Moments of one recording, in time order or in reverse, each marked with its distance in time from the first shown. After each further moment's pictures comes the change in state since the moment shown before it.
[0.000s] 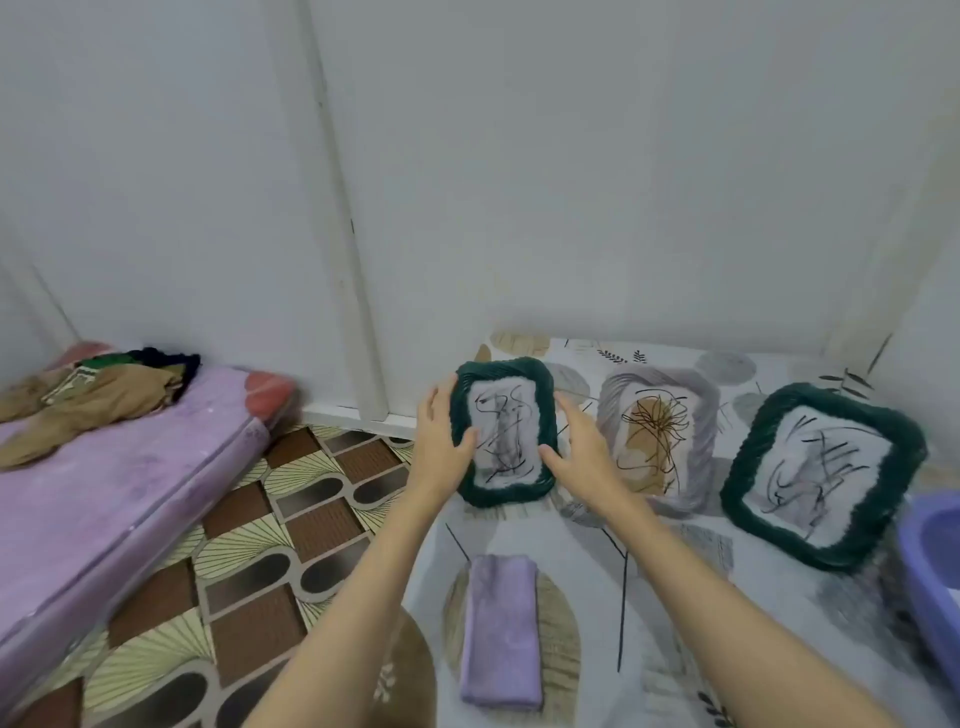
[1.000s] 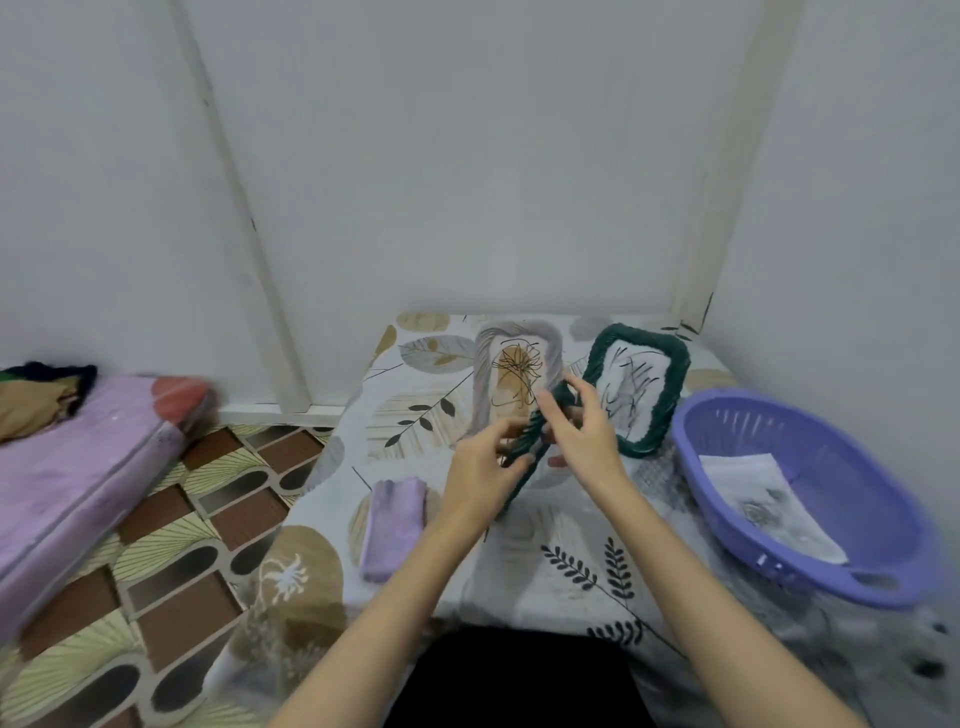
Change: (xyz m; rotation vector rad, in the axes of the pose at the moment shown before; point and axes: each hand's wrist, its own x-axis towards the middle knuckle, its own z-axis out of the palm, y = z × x) left_hand -0.155 0.120 0.086 -0.098 -0.202 0.264; right_hand -0.158 -0.008 -0.111 0.452 0.345 0.191
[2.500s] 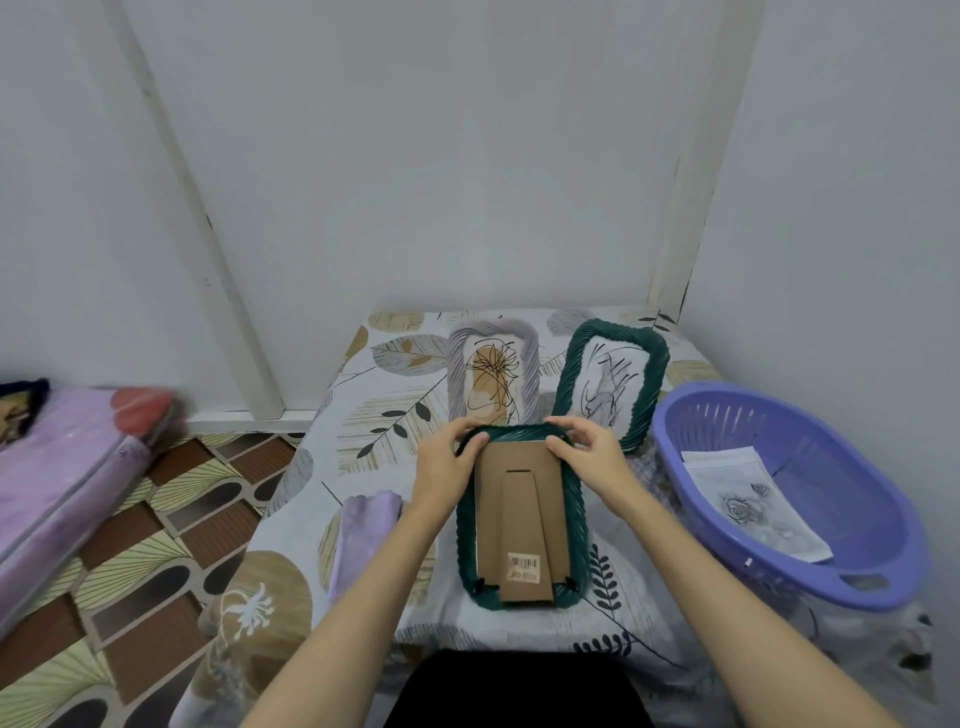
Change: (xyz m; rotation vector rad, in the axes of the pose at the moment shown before) left_hand 0.042 -0.051 0.017 -0.011 0.061 -0.158; right_hand 0.029 0.051 -0.040 -0.173 -0.098 0.107
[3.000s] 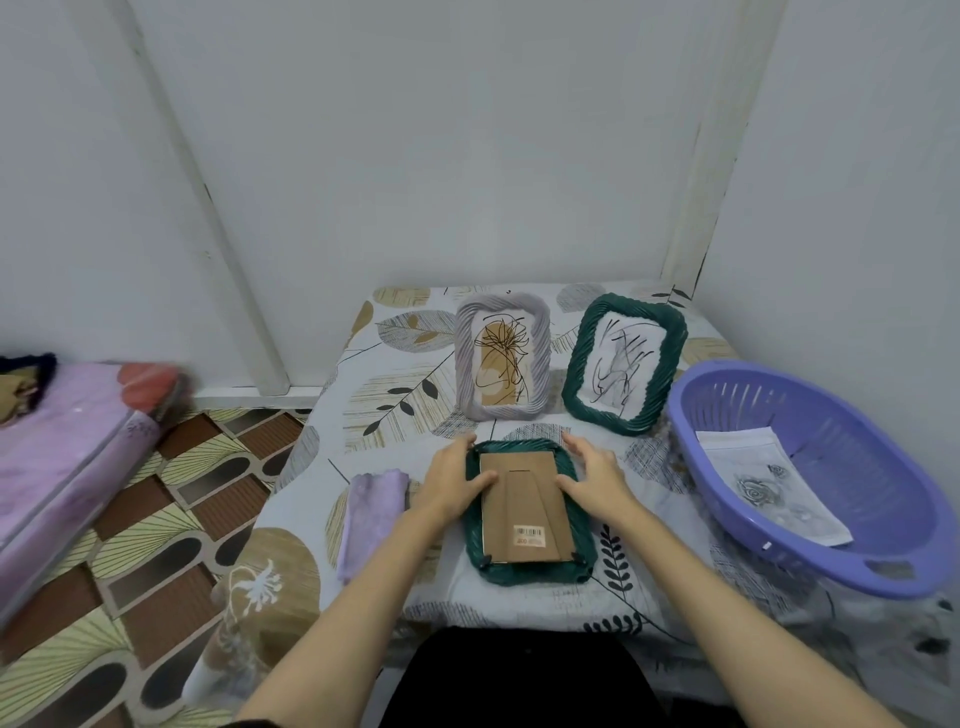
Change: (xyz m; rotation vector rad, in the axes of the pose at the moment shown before) left_hand -0.008 -0.057 0.013 0.301 -0.315 -0.144; right_hand -0.001 0.062 0.022 -0.450 -0.105 0.148
